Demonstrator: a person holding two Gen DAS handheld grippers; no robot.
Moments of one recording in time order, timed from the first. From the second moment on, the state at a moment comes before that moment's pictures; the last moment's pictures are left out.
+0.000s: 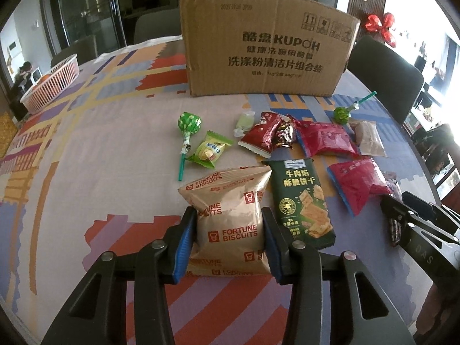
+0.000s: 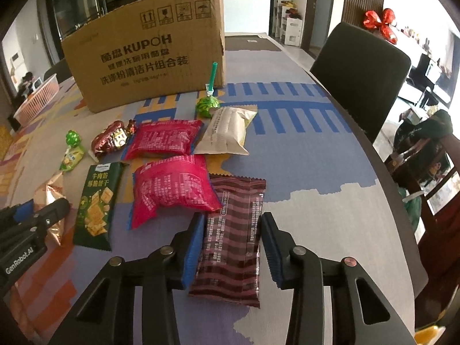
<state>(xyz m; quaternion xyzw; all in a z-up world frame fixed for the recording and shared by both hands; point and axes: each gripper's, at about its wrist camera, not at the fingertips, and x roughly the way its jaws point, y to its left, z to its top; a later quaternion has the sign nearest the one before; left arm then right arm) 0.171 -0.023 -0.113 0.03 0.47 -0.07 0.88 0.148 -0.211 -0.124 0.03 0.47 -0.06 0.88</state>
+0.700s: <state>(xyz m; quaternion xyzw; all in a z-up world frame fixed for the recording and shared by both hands) 0.130 -0.031 -0.061 0.03 0.41 -0.08 0.91 0.111 -0.214 -0.076 0.04 0.41 -0.04 0.91</state>
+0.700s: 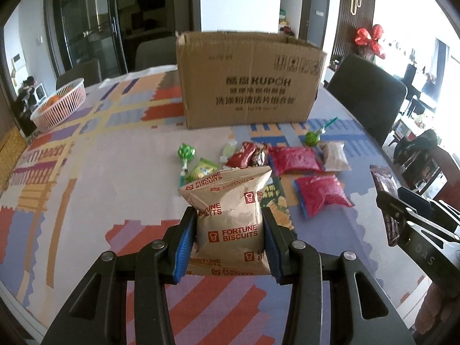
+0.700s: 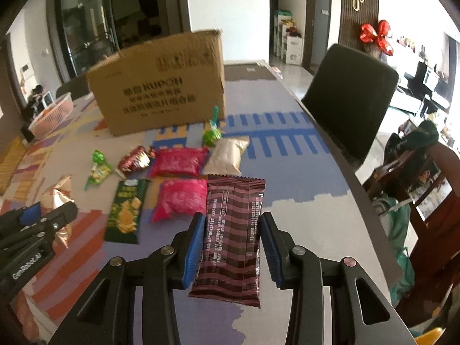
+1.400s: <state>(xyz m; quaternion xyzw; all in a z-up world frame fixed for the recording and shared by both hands) 0.173 -0.032 0.015 0.03 0.33 -0.11 0.94 0.147 -0.189 0.002 0.02 0.31 0.04 0.95</state>
